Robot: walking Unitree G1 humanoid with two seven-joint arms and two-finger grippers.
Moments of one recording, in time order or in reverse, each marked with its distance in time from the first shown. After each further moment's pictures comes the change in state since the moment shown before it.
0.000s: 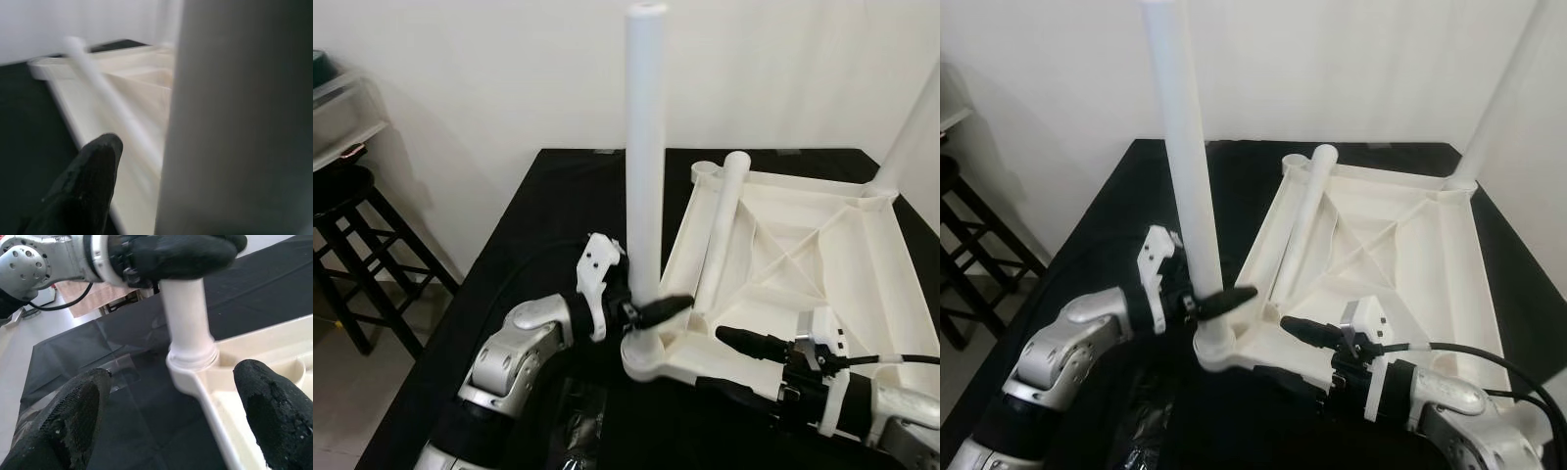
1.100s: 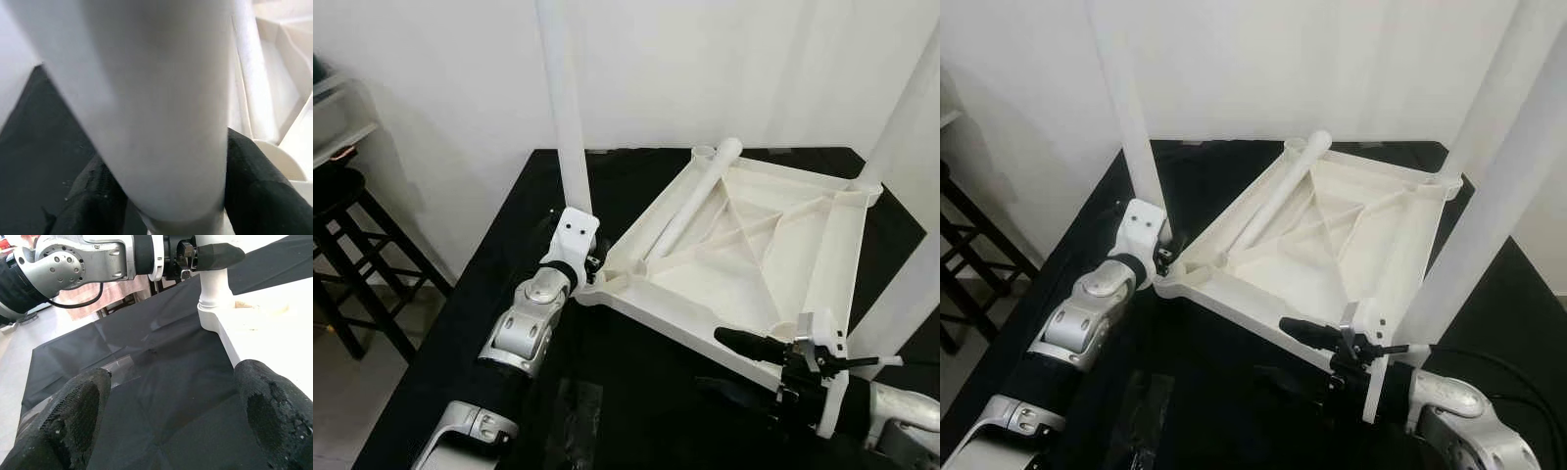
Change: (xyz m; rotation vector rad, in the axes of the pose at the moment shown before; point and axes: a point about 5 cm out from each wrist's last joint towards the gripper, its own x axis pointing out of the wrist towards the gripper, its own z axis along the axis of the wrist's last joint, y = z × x) left arm 0.010 0.051 -0.014 0.138 0.145 0.611; right arm 0.001 0.001 0.000 0.011 -0.011 0.001
